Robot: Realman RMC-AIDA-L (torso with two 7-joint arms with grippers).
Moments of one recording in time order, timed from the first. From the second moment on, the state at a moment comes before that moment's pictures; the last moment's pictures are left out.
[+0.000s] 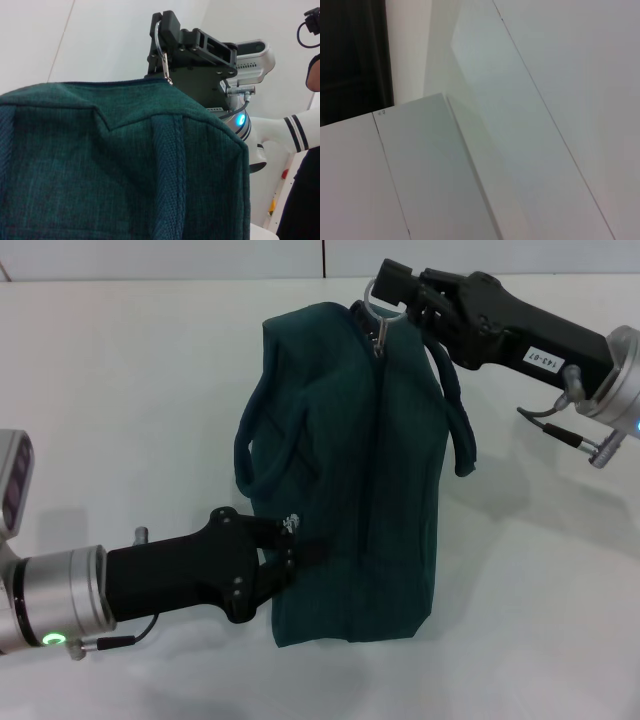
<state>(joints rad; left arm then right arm) -0.42 -2.07 0.88 0.31 1.72 1.72 -1.06 0.67 2.03 -1.46 -0.37 -0.79 -1.54 1.24</state>
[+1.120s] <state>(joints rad) -0.35 -2.08 0.74 0.32 1.56 1.81 -1.06 0.65 2.03 -1.53 -0.37 -0.75 -1.55 1.30</state>
